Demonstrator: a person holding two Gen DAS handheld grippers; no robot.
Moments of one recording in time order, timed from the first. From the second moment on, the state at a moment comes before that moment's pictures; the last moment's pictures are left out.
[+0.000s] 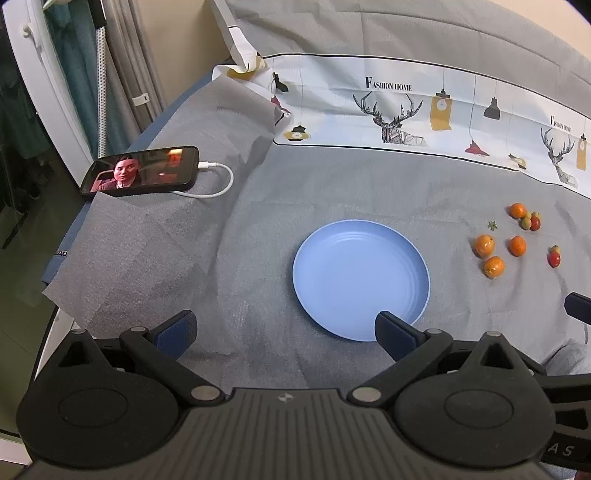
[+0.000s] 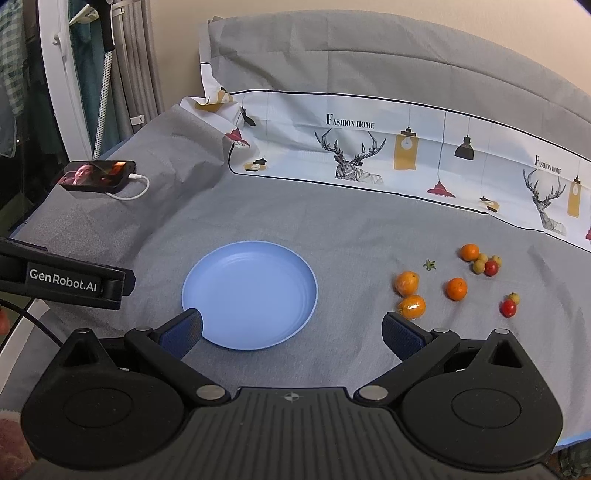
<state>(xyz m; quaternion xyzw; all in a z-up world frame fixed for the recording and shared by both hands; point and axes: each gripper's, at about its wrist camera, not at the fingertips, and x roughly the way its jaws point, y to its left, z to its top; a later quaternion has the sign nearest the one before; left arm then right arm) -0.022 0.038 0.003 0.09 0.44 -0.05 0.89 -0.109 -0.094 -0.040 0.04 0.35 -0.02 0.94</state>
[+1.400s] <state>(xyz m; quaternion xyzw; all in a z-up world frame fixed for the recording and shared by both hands) -0.020 0.030 0.000 0.10 0.45 -0.06 0.89 -0.107 -0.108 -0.047 0.06 0.35 -0.02 0.93</state>
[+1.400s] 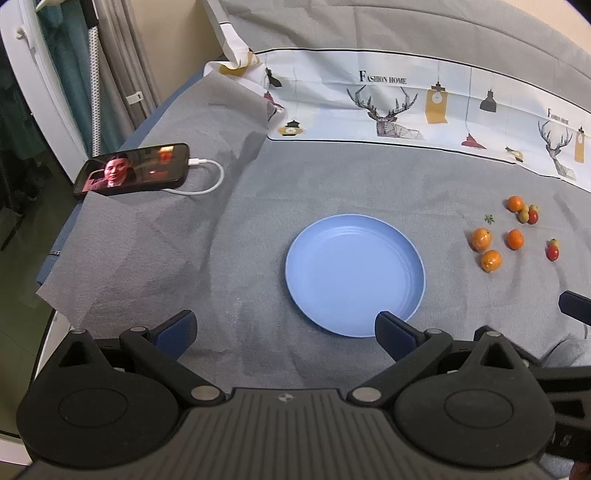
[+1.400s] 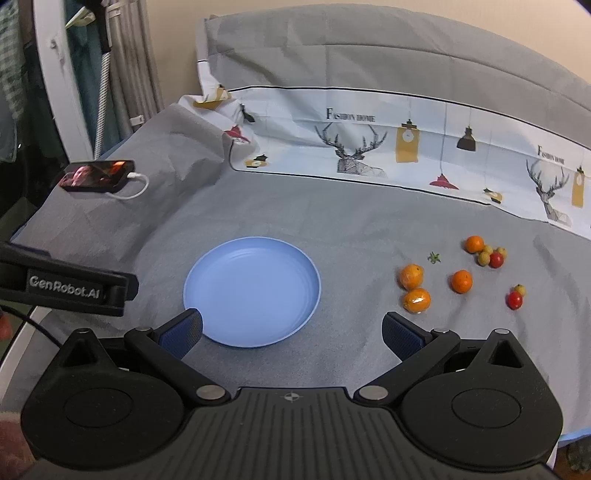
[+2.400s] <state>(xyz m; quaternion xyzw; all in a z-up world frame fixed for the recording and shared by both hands) 0.153 -0.302 -0.182 0.21 0.53 -0.22 0.79 0.003 -0.437 -0.241 0.24 0.37 -0.33 0.83</state>
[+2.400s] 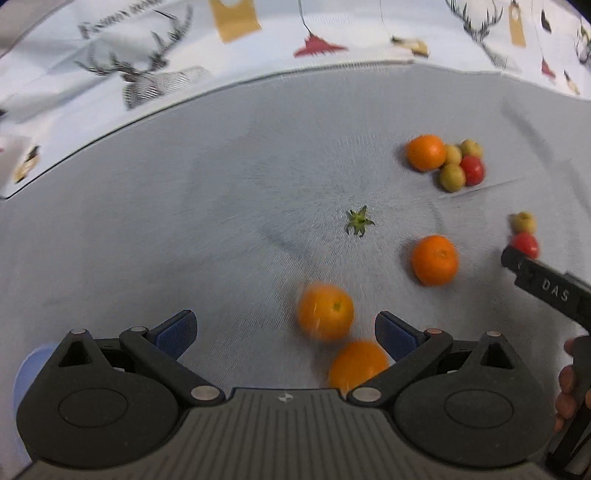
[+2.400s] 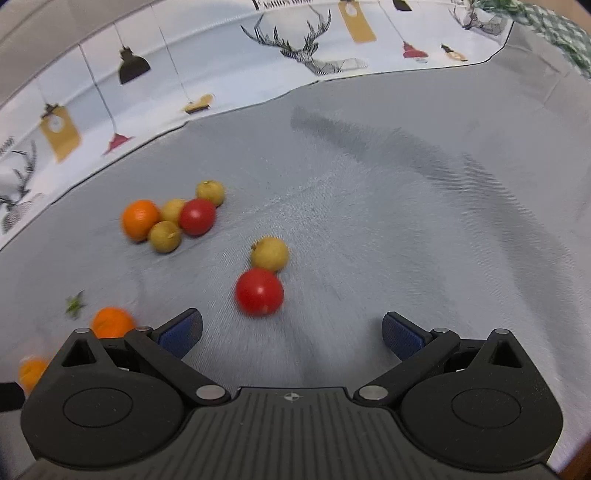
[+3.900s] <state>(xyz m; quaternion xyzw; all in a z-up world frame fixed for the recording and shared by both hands) 0.005 -0.090 -0.003 0.18 0.50 -0.13 0.83 -0.132 -0.253 -0.068 0.25 0.30 -0.09 0.92</state>
